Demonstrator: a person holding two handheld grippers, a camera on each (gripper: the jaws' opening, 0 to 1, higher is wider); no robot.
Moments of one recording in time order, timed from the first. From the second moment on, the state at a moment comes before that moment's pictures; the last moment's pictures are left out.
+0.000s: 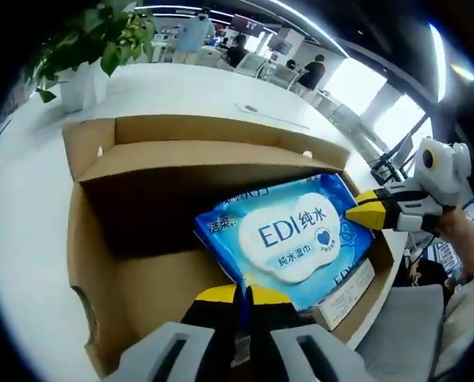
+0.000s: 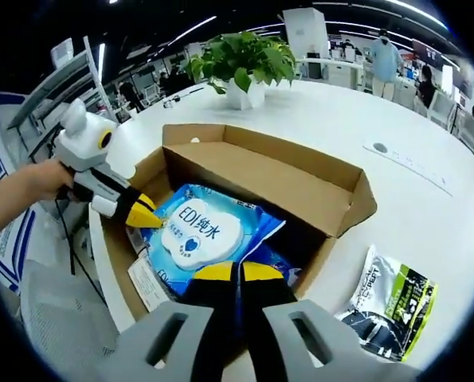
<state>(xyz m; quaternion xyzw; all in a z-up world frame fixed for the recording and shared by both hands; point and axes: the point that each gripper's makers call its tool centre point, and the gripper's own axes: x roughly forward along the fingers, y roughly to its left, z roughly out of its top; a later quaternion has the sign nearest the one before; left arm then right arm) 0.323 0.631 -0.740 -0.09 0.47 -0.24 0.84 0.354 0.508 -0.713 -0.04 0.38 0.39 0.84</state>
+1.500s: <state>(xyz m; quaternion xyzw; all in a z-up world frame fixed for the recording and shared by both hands) 0.328 0.604 -0.663 -0.08 0.41 -0.26 0.87 0.353 0.472 -0.660 0.05 0.36 0.37 0.85</state>
